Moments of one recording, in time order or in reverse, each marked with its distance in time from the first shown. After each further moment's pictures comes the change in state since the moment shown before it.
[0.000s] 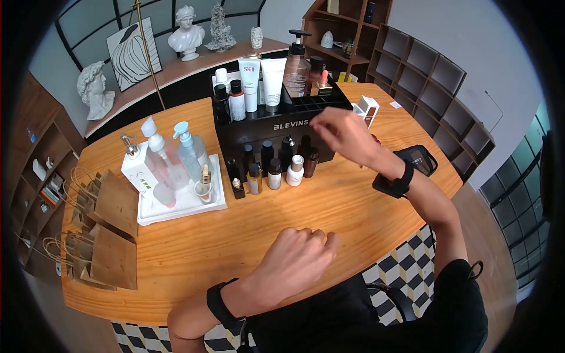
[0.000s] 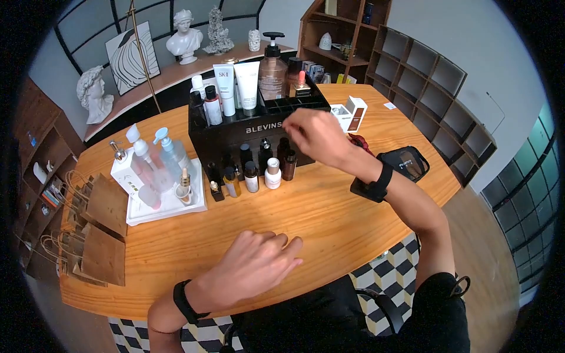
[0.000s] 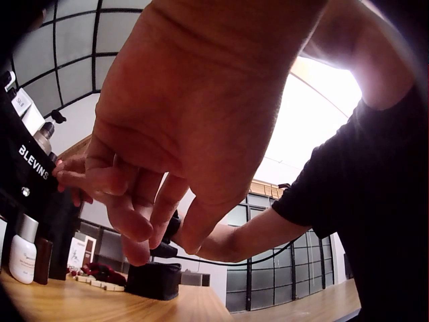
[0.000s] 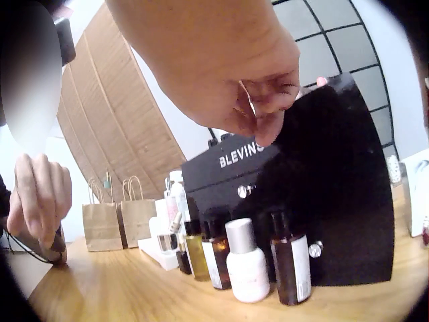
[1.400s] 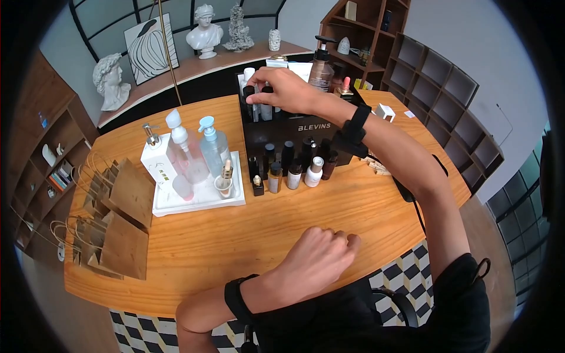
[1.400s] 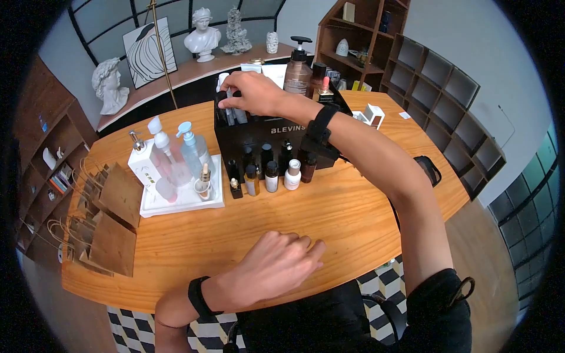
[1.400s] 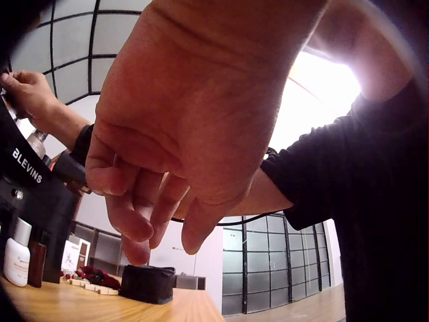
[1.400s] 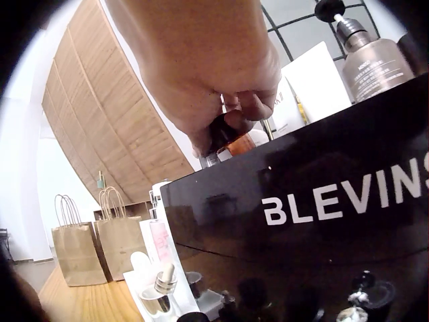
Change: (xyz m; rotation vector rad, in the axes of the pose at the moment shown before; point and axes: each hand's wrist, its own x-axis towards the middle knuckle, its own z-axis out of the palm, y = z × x) left_hand -0.001 0.002 0.002 -0.028 0.036 0.070; right_hand 0.176 -0.033 0.058 0.157 -0.051 -0.176
